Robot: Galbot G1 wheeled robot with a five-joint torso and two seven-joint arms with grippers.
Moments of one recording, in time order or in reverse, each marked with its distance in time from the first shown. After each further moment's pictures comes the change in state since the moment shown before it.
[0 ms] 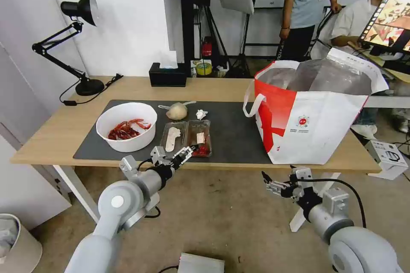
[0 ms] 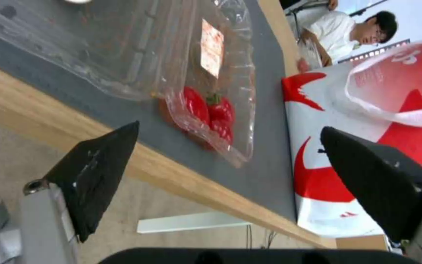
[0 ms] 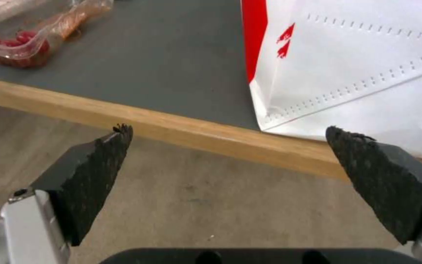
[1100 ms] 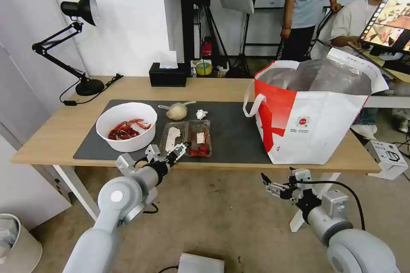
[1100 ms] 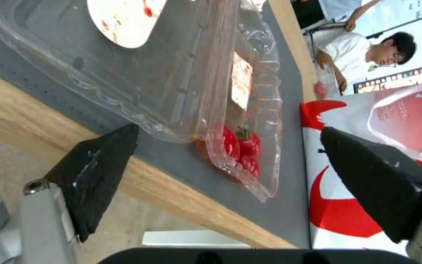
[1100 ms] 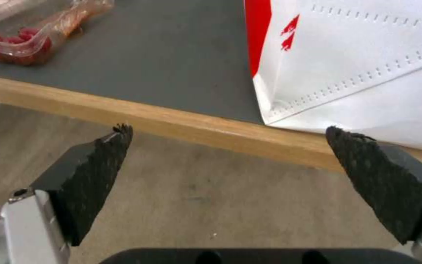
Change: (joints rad) left arm -0.022 -0.003 -0.014 0.030 -0.014 -0.042 -0.054; right arm -0.011 0.016 -0.005 0.002 -0.008 0.005 0.000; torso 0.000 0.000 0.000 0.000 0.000
